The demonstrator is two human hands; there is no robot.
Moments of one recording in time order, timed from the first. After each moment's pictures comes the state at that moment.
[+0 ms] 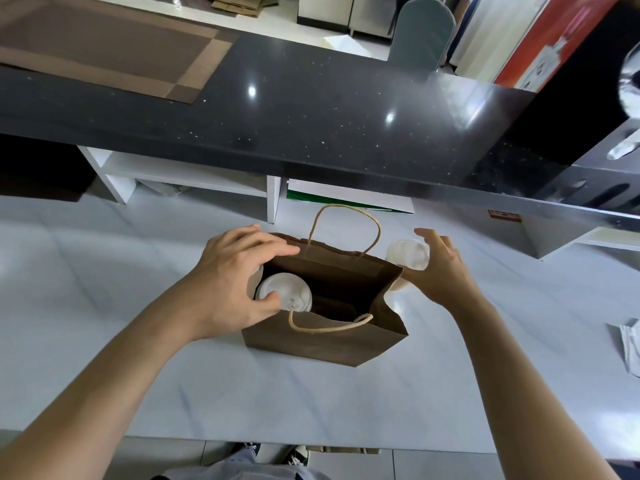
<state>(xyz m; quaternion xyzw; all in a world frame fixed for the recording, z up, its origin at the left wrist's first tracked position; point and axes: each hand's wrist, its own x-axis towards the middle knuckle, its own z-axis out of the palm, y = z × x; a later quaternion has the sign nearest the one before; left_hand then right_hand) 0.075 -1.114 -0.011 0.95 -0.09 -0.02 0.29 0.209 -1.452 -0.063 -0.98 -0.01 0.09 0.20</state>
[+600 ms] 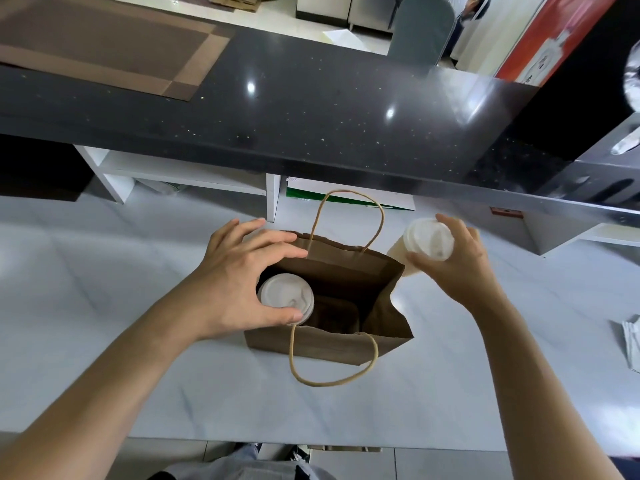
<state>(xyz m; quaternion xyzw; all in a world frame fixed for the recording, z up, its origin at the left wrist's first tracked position) 0.083 -1.119 -0.009 0.96 -0.12 -0.04 0.25 0.193 -1.456 -0.026 -0.96 0.02 0.02 0.29</state>
